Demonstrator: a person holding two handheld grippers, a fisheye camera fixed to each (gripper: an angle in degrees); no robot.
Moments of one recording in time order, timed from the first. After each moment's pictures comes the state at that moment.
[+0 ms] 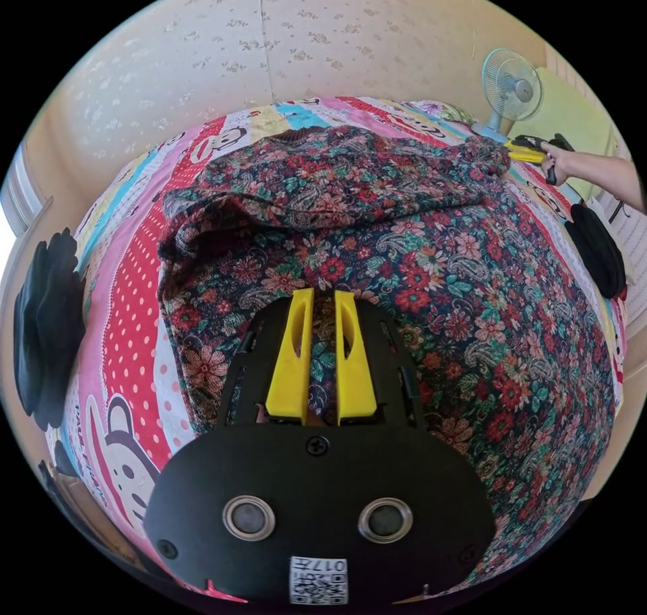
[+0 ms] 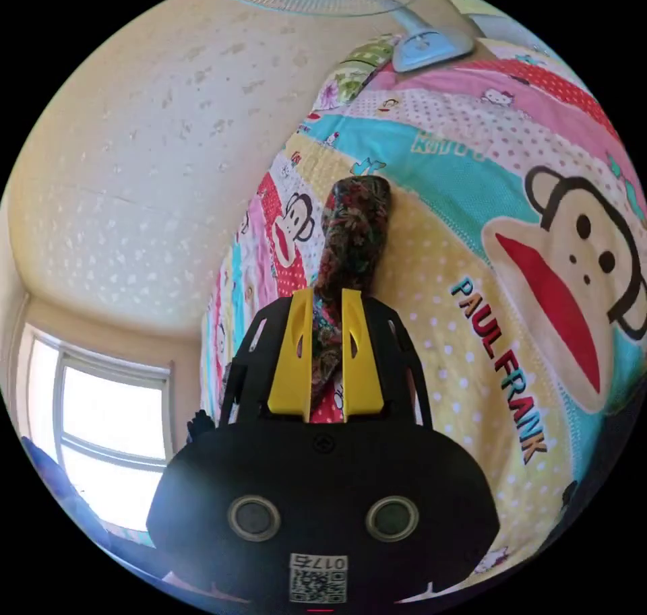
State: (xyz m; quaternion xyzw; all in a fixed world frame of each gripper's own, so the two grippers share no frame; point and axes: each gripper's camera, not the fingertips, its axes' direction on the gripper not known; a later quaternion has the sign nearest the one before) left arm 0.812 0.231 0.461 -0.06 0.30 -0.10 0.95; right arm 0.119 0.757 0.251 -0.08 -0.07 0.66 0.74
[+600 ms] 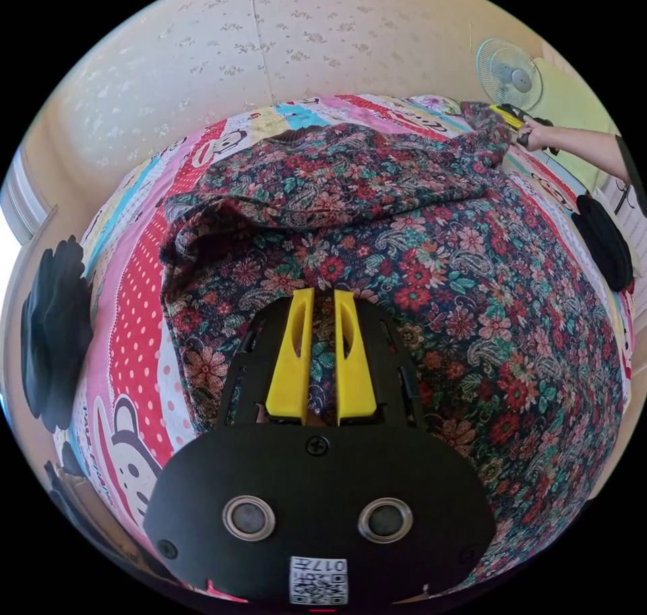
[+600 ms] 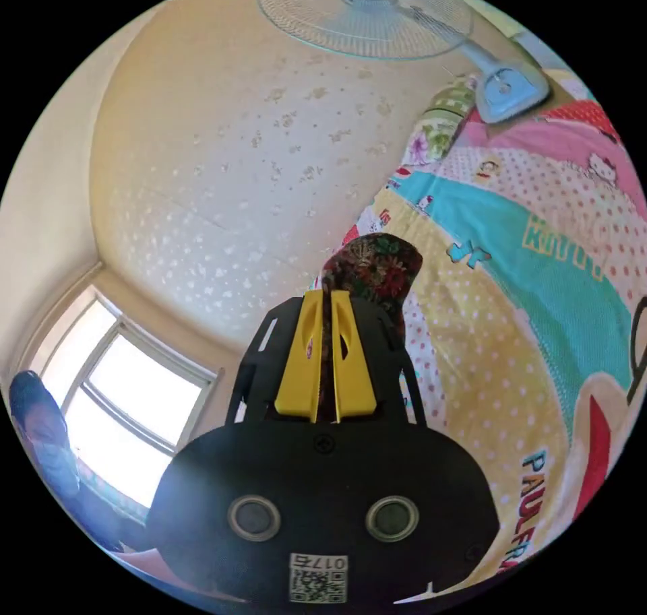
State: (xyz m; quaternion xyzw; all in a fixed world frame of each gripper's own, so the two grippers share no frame) left arm 0.827 0.217 0.449 -0.06 0.28 -0.09 0.95; right arm 0.166 0.647 0.302 -0.03 -0.16 0.46 0.87
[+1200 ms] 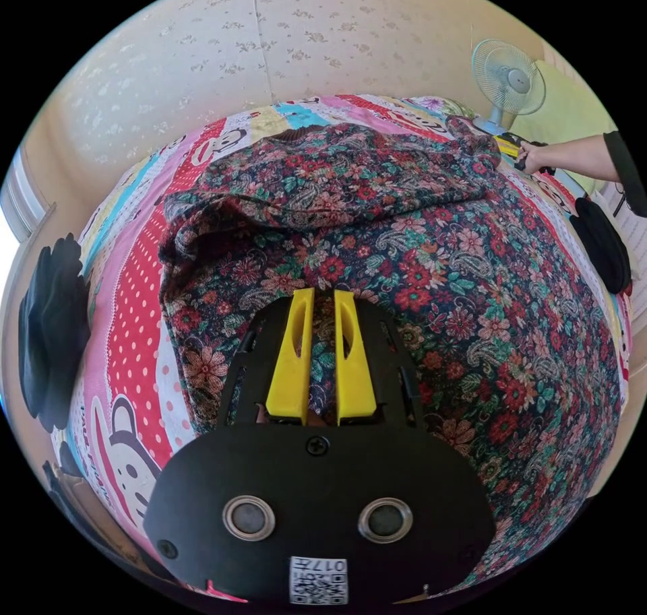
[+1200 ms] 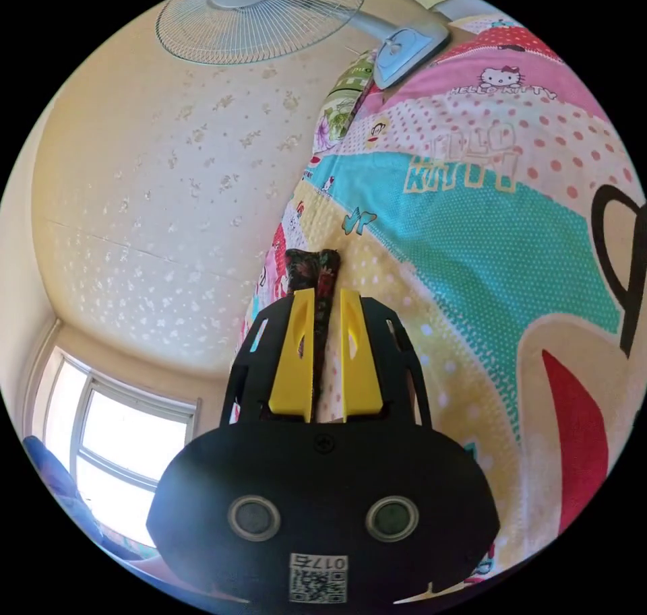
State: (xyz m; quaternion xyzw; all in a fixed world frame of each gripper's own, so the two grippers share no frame) left arm 0.831 0.213 0.459 -0.06 0.29 -0.09 0.95; right arm 0.206 0.761 0.341 -0.07 -0.07 0.62 0.78
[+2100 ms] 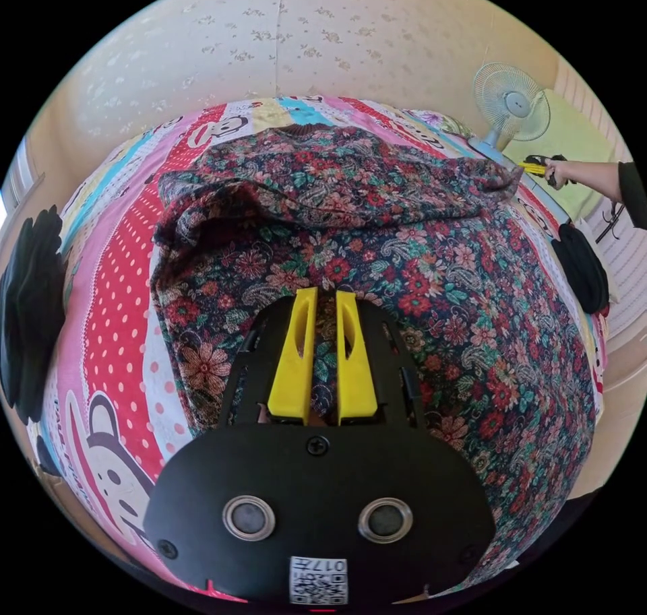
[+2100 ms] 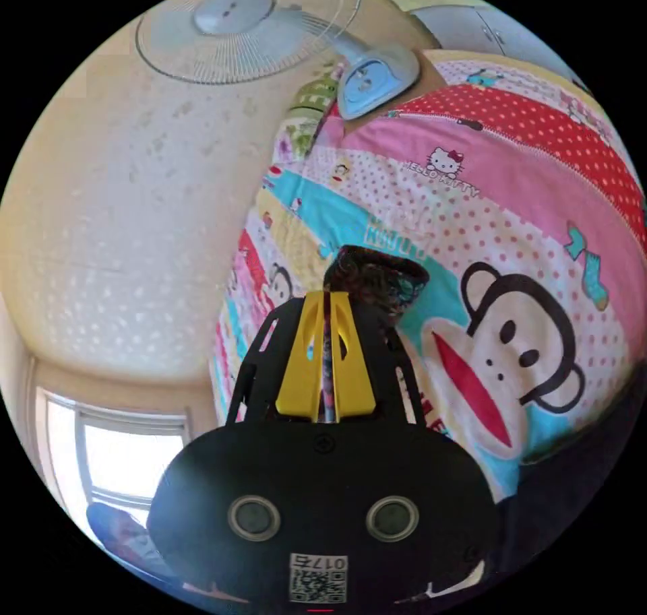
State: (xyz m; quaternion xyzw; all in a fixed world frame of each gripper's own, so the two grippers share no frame) left arm 0.813 0.237 0.511 -0.07 0.35 -0.13 0.92; right arm 0.249 0.674 0.247 -0.08 -0.07 0.64 0.76
